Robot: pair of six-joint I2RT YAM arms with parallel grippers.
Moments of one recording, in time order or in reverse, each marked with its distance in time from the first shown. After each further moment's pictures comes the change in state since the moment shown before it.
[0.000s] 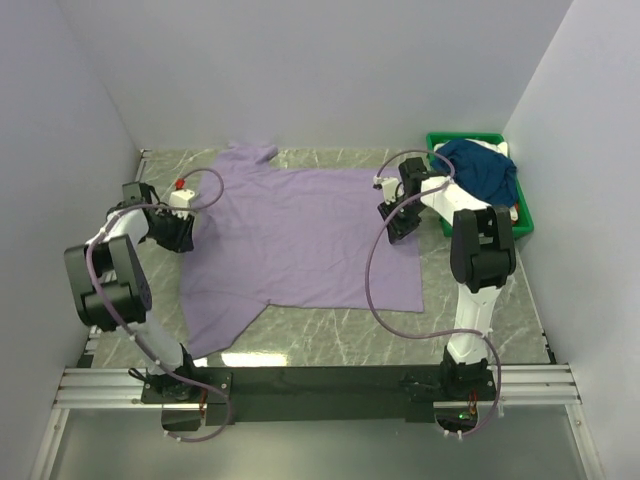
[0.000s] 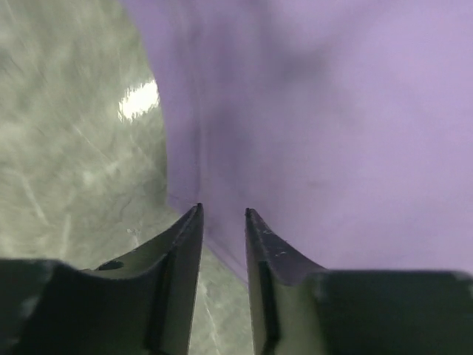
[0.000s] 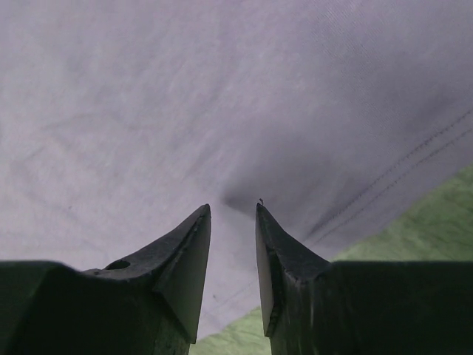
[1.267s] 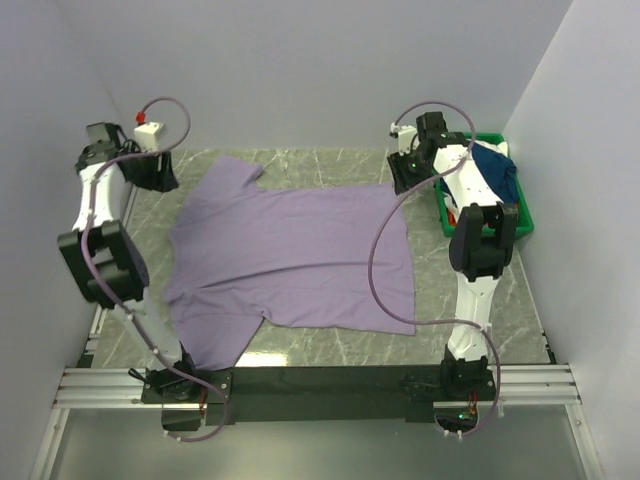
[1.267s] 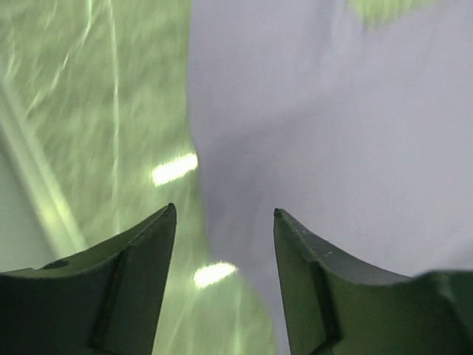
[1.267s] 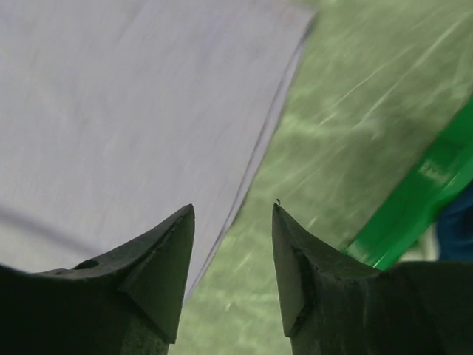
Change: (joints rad) left arm 0.068 0.151 0.565 -0.182 0.063 -0.164; right arm -0.061 0.095 0.451 -0.135 0.022 0.035
